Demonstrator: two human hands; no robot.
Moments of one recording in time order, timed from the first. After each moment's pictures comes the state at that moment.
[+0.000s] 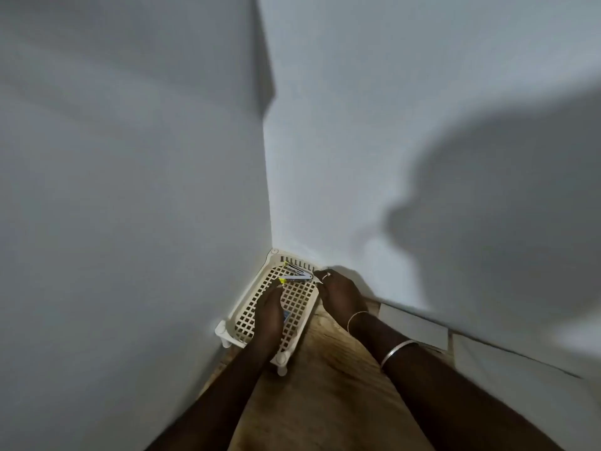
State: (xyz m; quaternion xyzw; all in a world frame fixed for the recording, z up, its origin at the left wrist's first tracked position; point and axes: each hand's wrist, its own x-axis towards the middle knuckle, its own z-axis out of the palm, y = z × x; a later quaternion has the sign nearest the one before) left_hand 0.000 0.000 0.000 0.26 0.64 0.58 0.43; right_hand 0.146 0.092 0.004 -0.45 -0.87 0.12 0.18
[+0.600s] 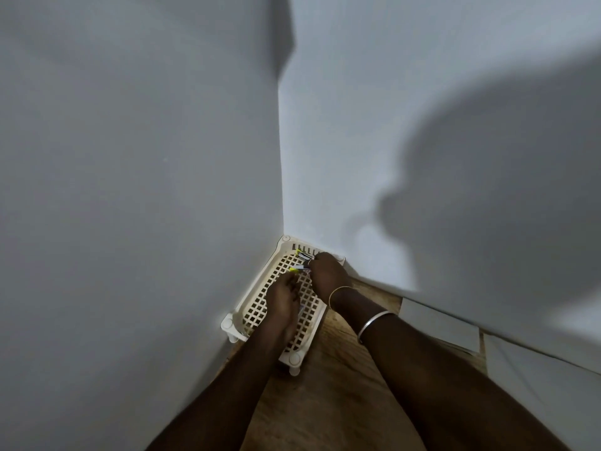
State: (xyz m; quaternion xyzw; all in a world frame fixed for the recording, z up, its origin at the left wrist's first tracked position) left_hand -0.011 0.046 -0.028 0.04 0.54 0.64 0.55; right_hand 0.077 0.138 -0.037 -0.45 -0.89 0.09 0.06
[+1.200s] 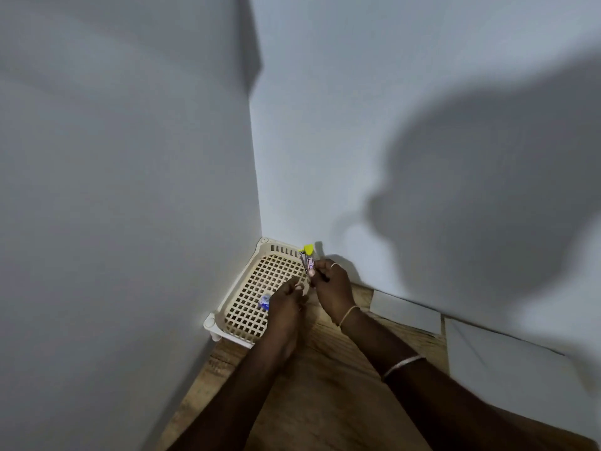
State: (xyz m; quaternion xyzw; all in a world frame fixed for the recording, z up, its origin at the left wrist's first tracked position) left_hand 0.042 0.013 -0.006 0.14 0.54 0.61 0.56; right_hand 0.130 0.076 0.003 -0.53 -0.60 0.46 0.39
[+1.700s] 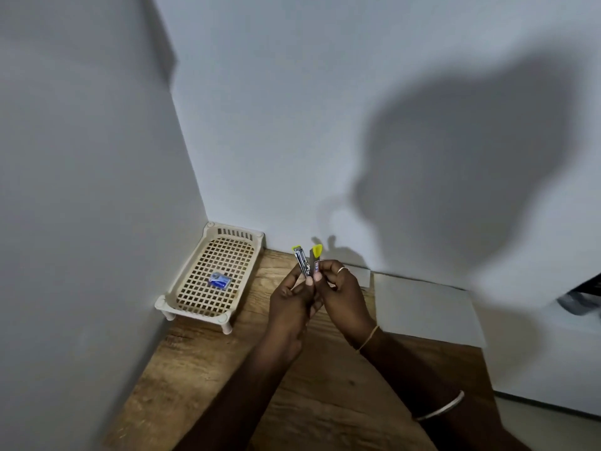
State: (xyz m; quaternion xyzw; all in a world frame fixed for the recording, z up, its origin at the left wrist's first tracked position) left_hand 0.171 -0.067 0.060 0.18 0.41 0.60 0.66; right_hand 0.273 -0.047 0.075 -0.51 -0.57 0.47 0.44
